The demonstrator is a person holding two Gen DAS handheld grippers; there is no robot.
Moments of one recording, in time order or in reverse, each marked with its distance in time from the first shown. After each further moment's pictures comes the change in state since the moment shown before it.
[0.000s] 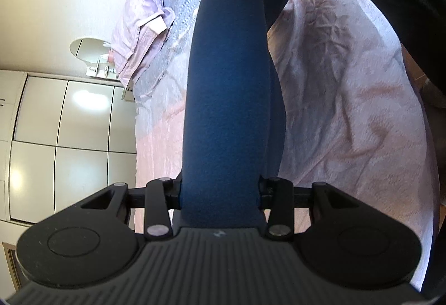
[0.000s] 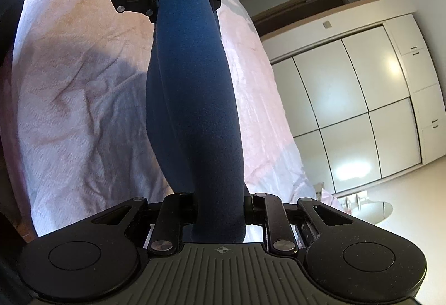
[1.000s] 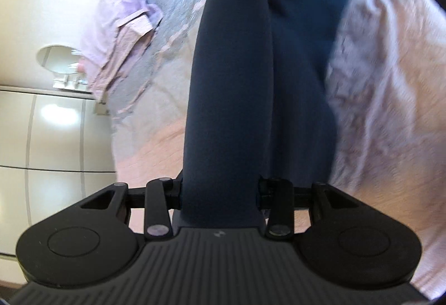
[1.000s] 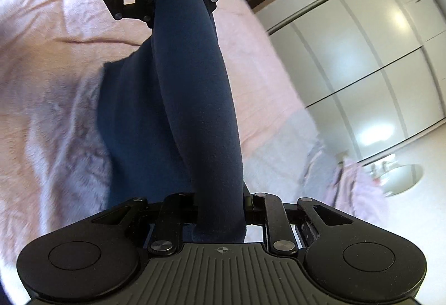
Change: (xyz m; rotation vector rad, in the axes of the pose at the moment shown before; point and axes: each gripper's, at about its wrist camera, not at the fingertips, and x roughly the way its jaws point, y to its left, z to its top) left arm 0.142 0.149 0.067 0.045 -0.027 -0.194; right arm 0.117 -0.142 -0.065 0.163 0.080 0.146
